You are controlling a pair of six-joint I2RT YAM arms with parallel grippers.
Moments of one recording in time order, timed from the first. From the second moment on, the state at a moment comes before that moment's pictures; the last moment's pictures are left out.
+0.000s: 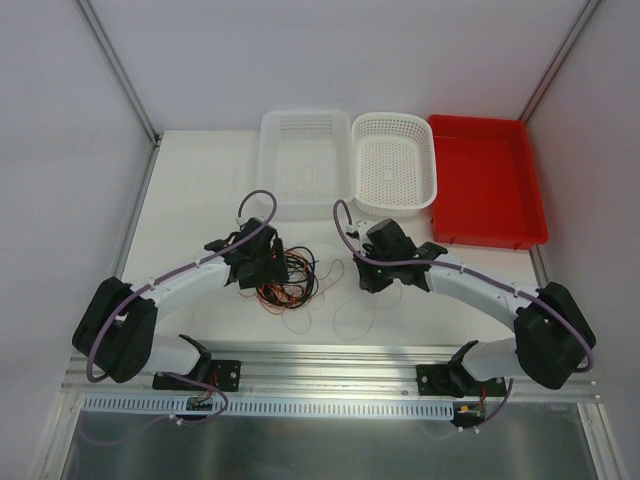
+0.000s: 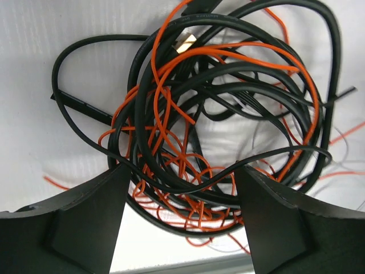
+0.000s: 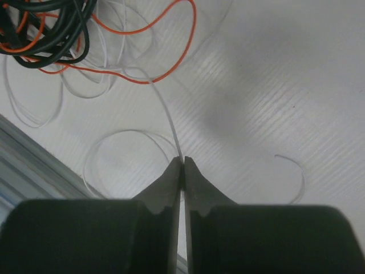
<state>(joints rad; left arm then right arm) -0.56 1.32 0.72 -0.47 -0.08 -0.73 0.75 1.36 0.82 -0.44 -0.13 0.16</state>
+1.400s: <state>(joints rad) -0.51 0.82 0.82 -0.61 -0.16 -0.53 0.45 0.99 1.43 -0.73 0.60 0.06</state>
